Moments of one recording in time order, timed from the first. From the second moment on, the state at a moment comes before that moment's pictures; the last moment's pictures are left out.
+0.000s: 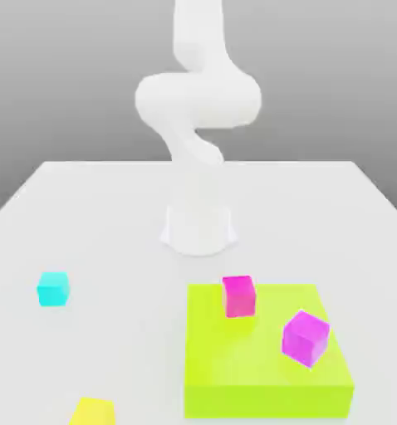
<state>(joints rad) -0.07 -0.72 -0.01 -2.35 -0.02 2.35 0.87</state>
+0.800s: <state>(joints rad) -0.65 0.01 -0.27 -2.85 0.01 2.87 1.36</state>
